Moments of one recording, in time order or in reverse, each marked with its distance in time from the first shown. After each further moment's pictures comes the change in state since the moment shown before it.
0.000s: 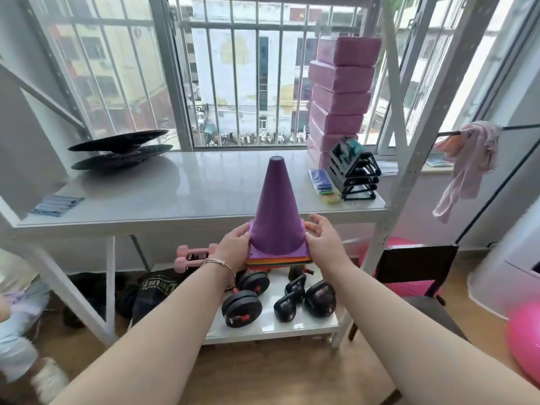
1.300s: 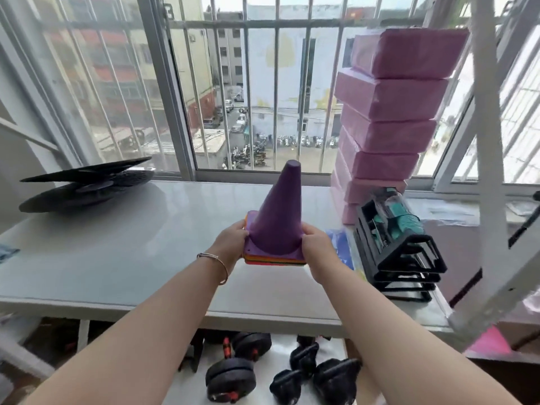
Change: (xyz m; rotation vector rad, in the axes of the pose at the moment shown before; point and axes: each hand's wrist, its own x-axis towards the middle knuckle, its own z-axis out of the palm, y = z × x) left_hand 0.298 0.083 0.055 0.047 0.110 0.009; right_hand 0.341 -0.003 0.019 0.071 -0.245 0.119
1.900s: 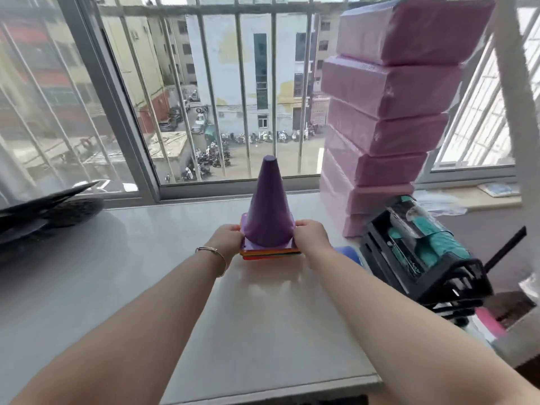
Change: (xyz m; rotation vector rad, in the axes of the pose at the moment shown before) left_hand 0.156 0.000 -0.013 0.187 -0.055 0.014; right_hand 0.120 -0.009 0.014 -0.292 0.284 0.074
